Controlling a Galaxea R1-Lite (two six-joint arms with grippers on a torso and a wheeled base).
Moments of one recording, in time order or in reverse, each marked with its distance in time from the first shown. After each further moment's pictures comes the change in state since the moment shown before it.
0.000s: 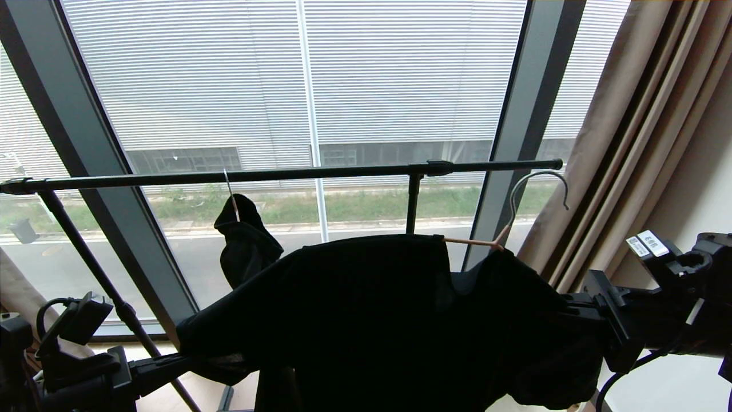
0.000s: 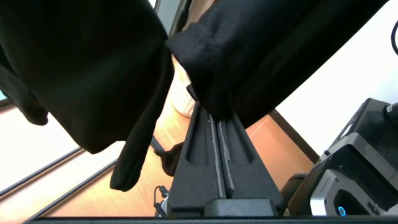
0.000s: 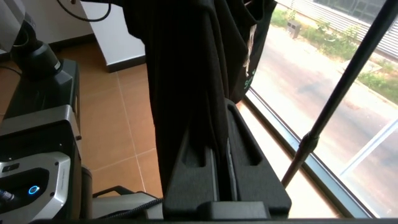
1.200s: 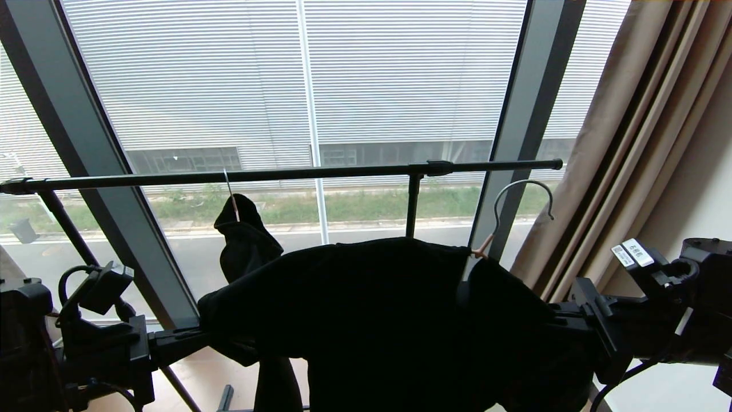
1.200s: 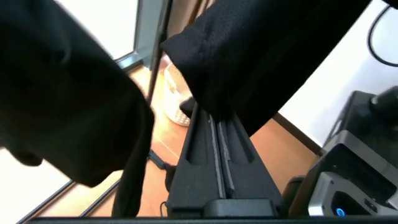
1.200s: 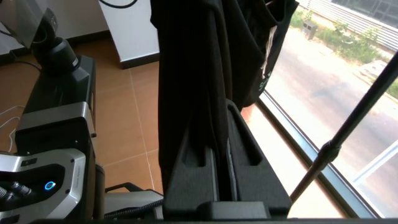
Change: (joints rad) left arm -0.103 -0.027 -0.145 0.107 0.003 0.000; right arm 0.083 -0.003 0.021 0.002 -0.063 -0.005
